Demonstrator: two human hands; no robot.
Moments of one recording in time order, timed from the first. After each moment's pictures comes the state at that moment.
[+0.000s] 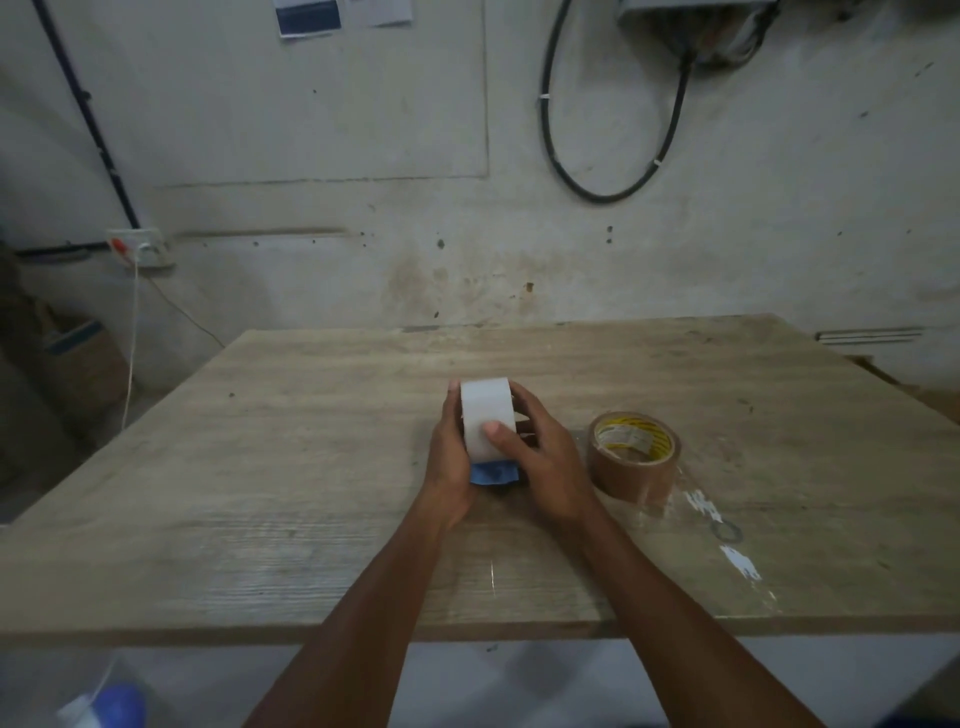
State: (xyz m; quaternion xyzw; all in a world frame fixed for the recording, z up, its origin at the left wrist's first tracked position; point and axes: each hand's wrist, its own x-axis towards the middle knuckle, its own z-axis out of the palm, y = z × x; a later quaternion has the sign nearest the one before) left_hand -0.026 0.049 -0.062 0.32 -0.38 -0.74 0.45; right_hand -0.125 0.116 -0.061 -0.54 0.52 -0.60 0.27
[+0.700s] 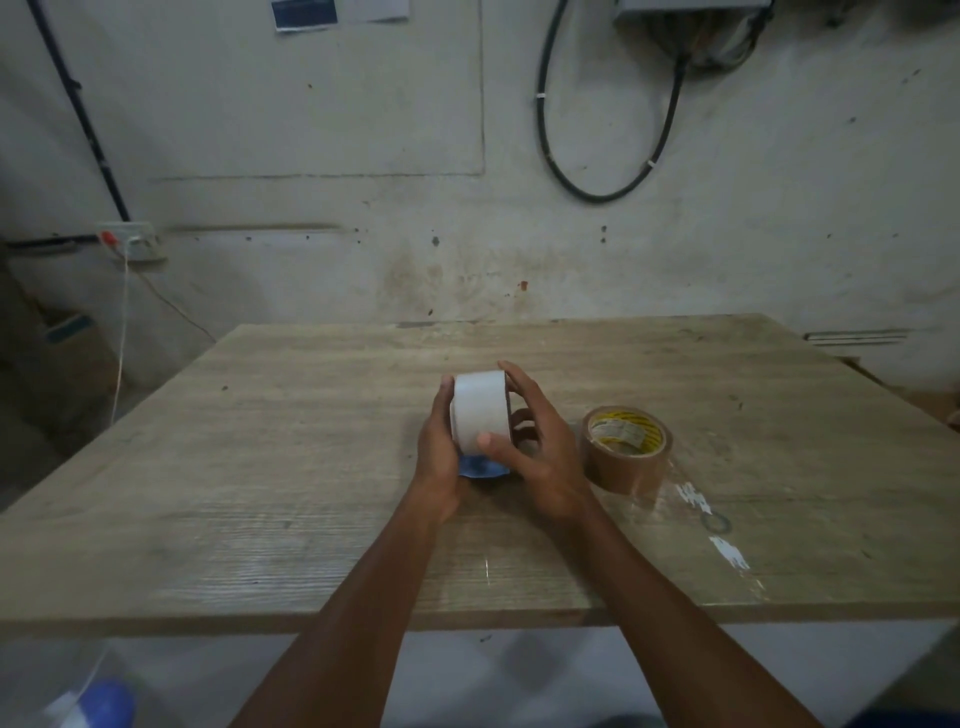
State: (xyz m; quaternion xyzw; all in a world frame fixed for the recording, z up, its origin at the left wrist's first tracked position) left_hand -0.021 0.053 -0.062 0.31 -0.36 -0.75 0.46; right_hand -0.123 0.126 -0.060 -0.58 0.48 -0.62 0.23
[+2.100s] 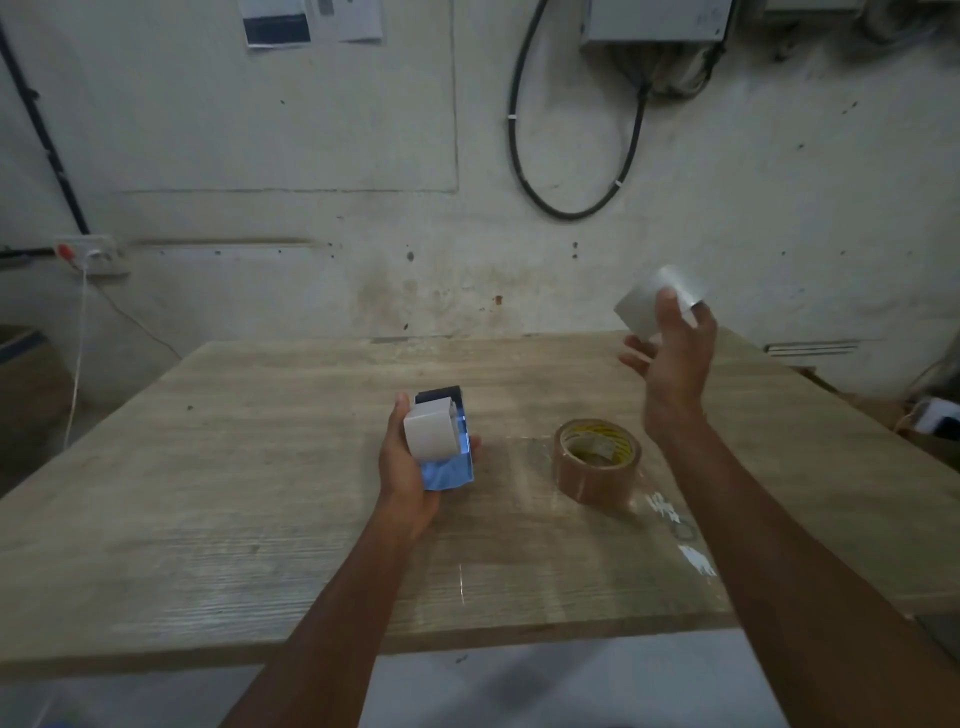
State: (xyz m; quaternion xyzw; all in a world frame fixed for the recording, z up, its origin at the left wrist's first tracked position) left_hand -0.015 0.036 -0.074 0.24 -0.31 -0.78 0.49; right_hand -0.256 0.118 0.019 -0.23 0.46 -0.84 0.15
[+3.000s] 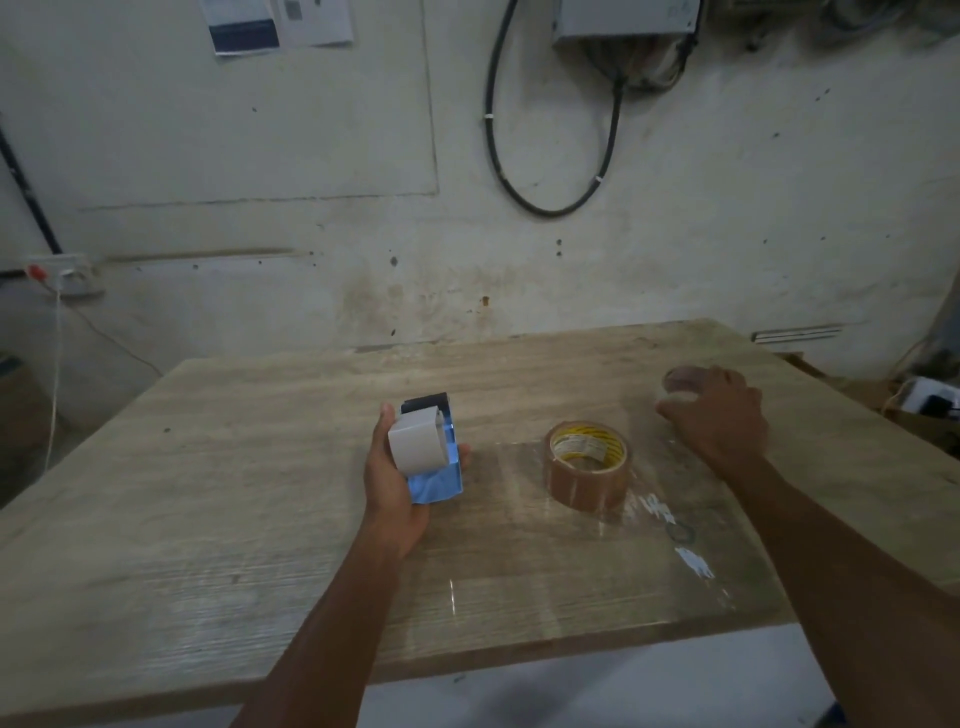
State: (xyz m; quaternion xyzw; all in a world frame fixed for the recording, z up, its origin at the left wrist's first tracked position) left_hand -0.015 0.042 -0.067 0.24 -0.33 -0.77 0.49; right_hand -0.353 0.150 -0.052 -0.30 0.90 -0.32 -0.05
